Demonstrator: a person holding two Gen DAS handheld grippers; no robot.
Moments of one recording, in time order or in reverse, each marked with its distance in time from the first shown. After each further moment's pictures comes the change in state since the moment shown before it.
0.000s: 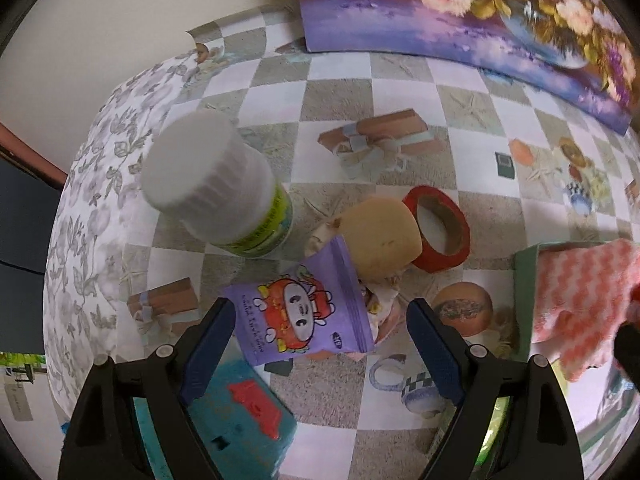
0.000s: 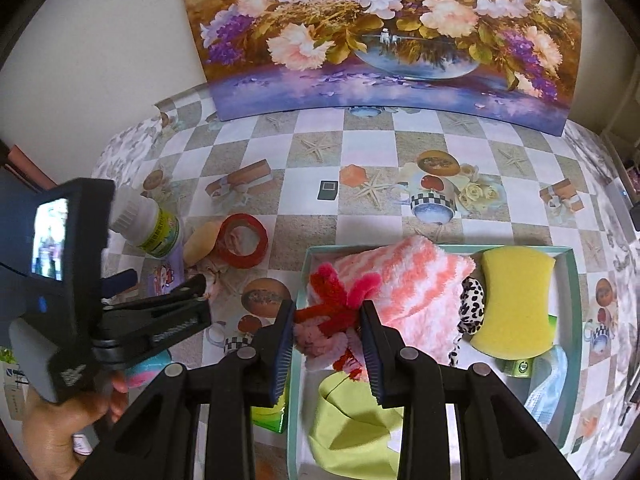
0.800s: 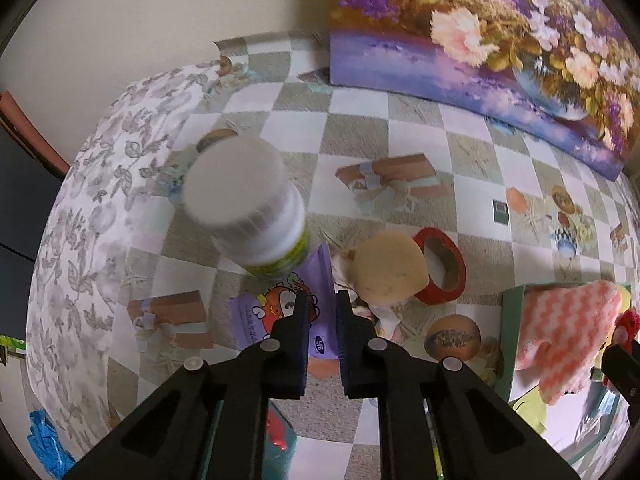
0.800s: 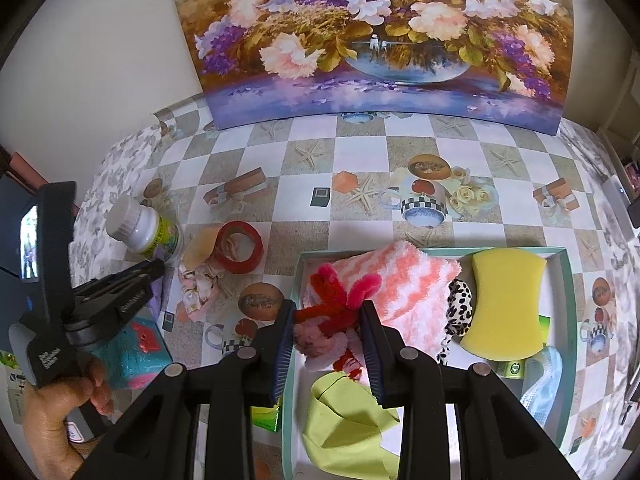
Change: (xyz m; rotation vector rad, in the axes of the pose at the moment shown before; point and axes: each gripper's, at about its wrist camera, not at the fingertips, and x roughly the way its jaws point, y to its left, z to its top) left arm -0.019 0.028 0.002 -0.107 -0.105 -0.061; right arm -0.009 -0.010 0.002 0.018 -0.014 0.011
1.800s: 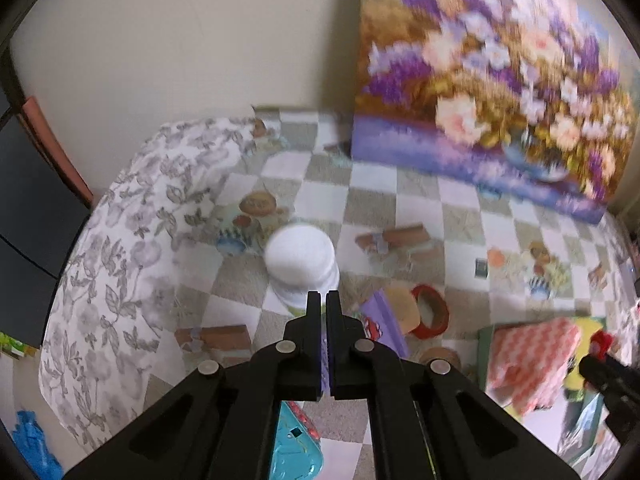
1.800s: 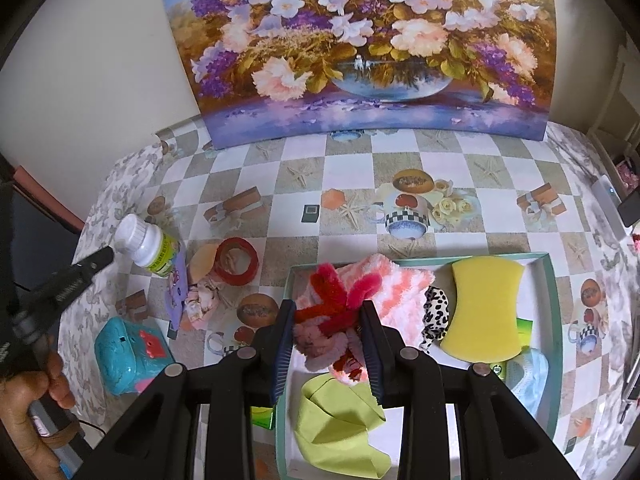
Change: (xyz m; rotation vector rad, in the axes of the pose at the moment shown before) left arm -0.061 0.021 0.010 -0.033 -0.148 0.005; right arm -0.019 -0.014 0.001 0.022 -0.038 0.008
